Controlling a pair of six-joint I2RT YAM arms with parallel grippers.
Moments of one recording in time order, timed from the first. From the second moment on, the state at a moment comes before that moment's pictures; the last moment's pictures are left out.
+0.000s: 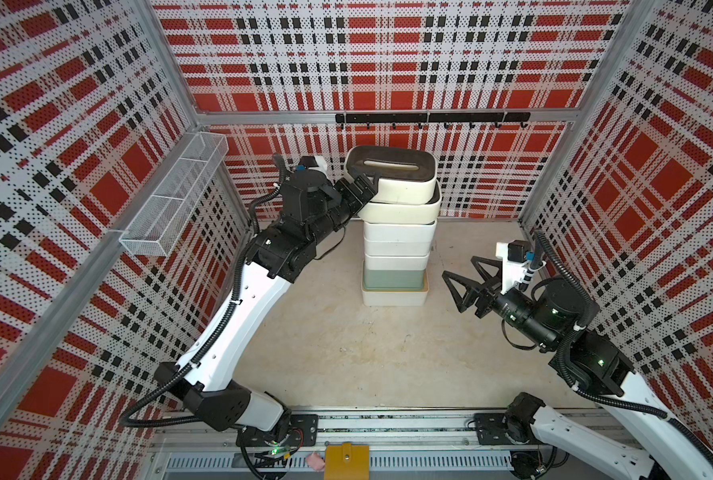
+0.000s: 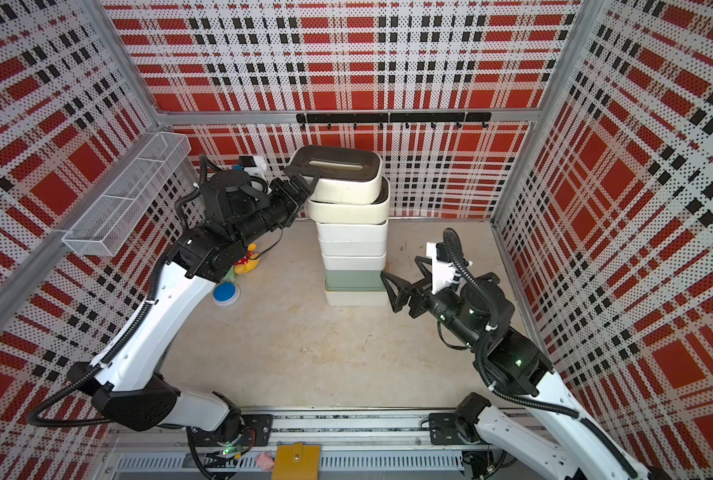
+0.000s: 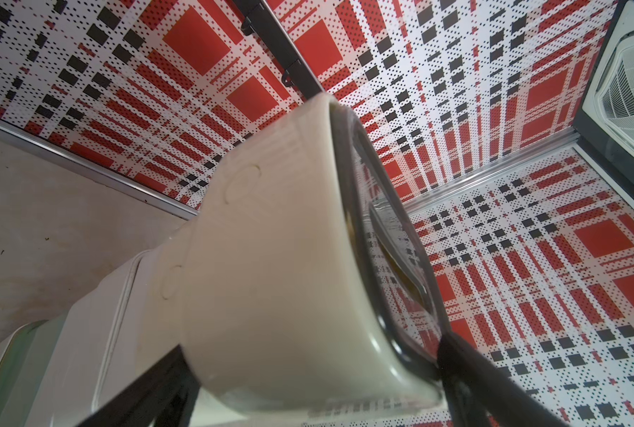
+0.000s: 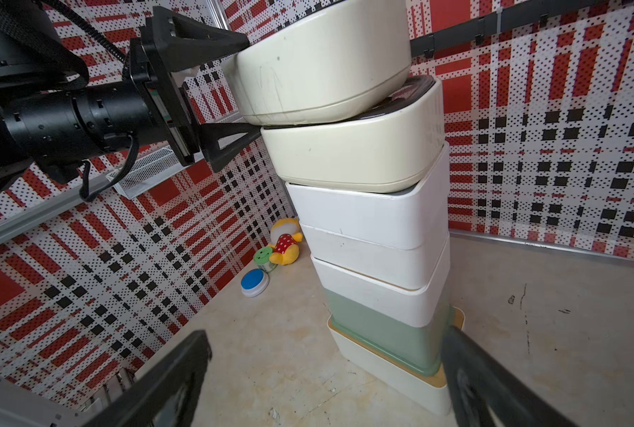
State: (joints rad) left arm -0.55 1.46 1.85 -0.50 -0.02 -0.97; right arm 0.72 0.74 1.04 -0.35 0.07 0.30
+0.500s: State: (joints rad) left arm -0.55 1.46 1.85 -0.50 0.00 -0.96; right arm 0.72 0.79 1.05 -0.35 0.05 0.30
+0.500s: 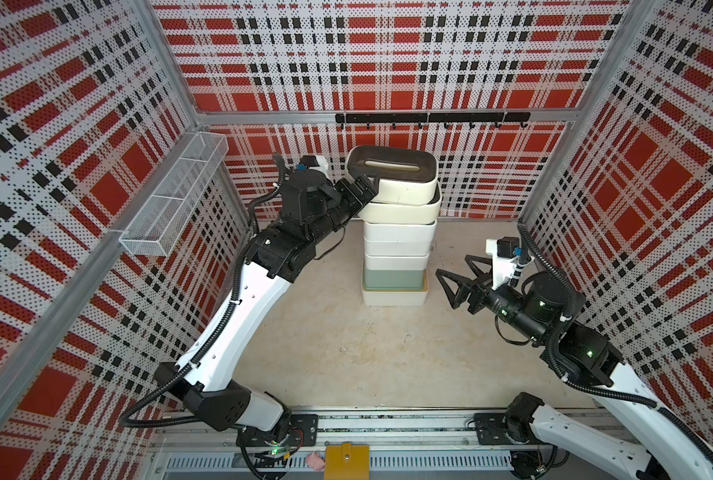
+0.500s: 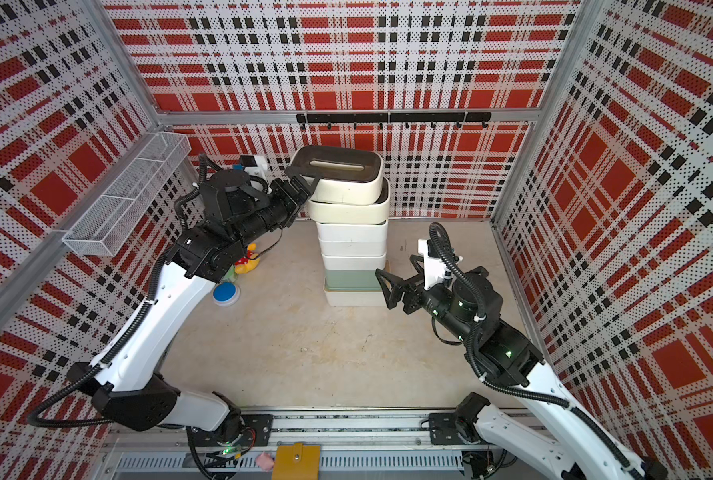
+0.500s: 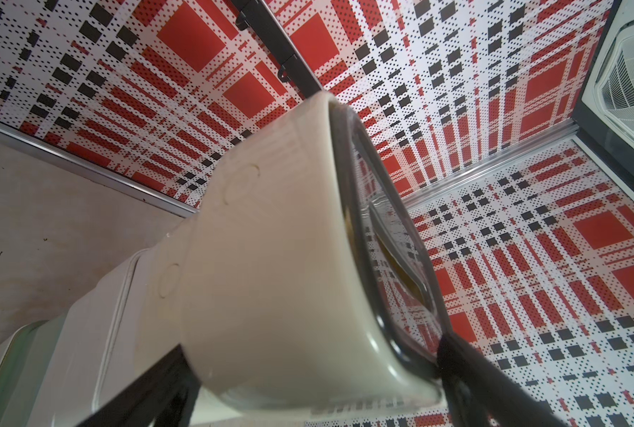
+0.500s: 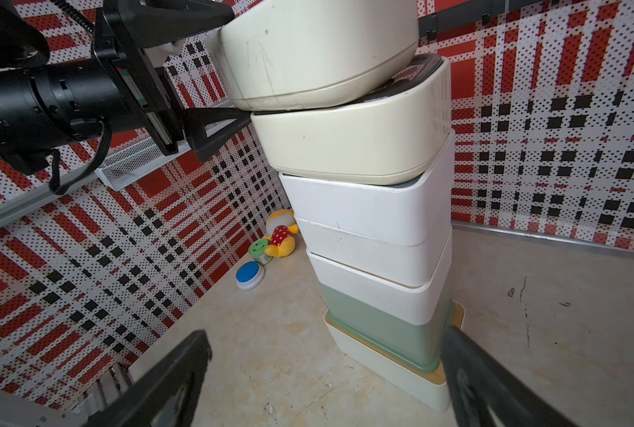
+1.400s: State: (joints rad) left arm -0.51 1.41 1.79 -0.43 0.03 -1.00; right arm 0.72 0.81 1.05 -0.34 0.03 0.30
